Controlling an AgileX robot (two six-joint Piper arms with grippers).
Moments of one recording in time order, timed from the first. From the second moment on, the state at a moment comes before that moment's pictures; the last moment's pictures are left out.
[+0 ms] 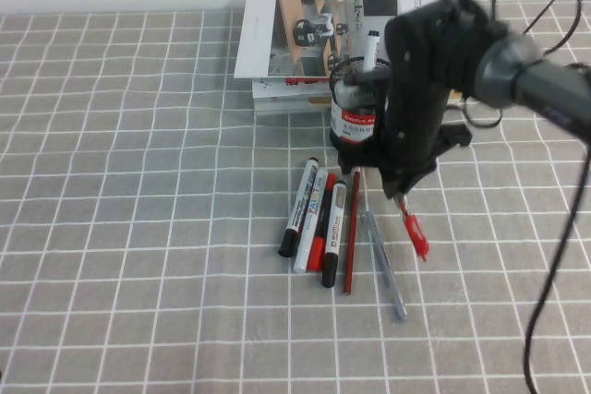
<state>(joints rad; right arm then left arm) 0.52 2.23 -1.94 -0.04 1.22 0.29 -0.05 -0.01 0.03 -0.11 0.38 0.07</state>
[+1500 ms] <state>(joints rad) 0.37 1.94 -1.16 -0.29 -0.81 0.32 -0.05 -0.01 0.03 -0.11 0.38 0.07</state>
